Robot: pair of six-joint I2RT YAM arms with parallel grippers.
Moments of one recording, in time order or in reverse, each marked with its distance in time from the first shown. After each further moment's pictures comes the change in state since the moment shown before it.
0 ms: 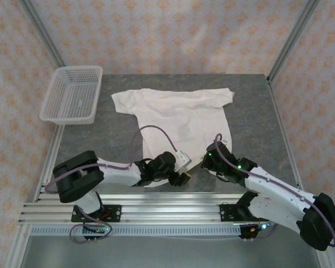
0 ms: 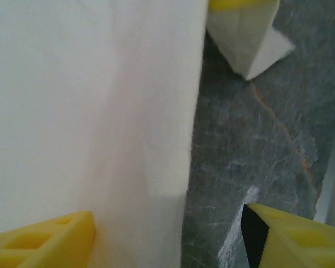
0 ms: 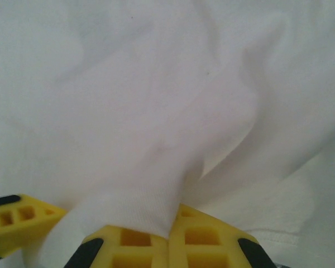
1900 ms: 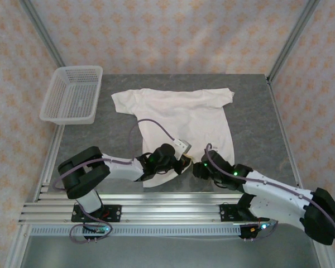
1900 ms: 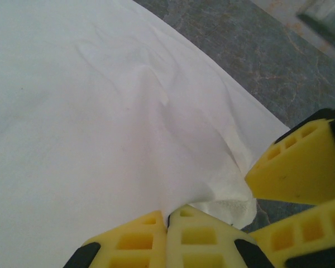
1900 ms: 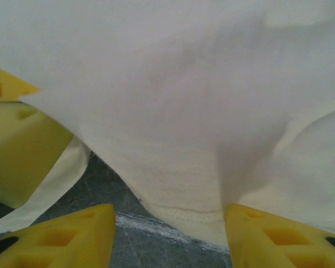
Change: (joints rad) left arm 0.088 0.042 0.028 0.225 0.052 -0.190; right arm 0.154 0.015 -0.083 0.070 0.005 -0.096
